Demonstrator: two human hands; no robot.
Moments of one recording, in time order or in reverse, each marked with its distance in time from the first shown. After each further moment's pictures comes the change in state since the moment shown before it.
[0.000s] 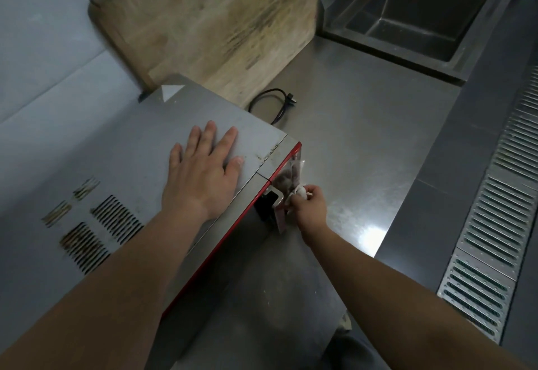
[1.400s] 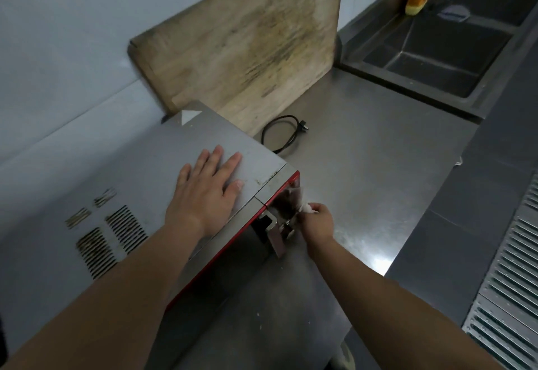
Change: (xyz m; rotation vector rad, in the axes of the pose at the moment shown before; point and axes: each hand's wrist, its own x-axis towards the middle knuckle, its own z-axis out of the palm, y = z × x) left_hand -0.002 -0.001 -0.001 -0.004 -0.007 -0.010; right_hand 0.025 -0.022 -0.008 0.018 -0.031 0.046
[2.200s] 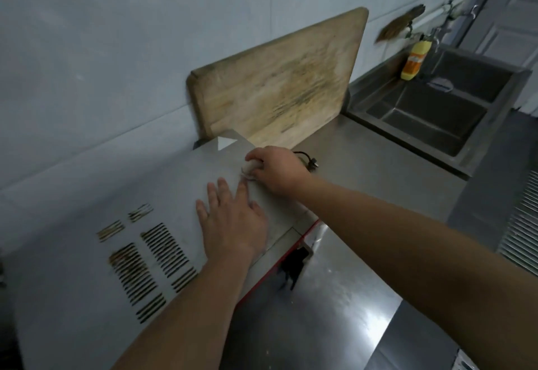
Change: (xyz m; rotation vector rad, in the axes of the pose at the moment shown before) left_hand -0.007 0.008 -0.006 -0.142 0.113 -0.386; right_hand -0.055 -0.193 0.113 -1.108 -0.423 -1.095
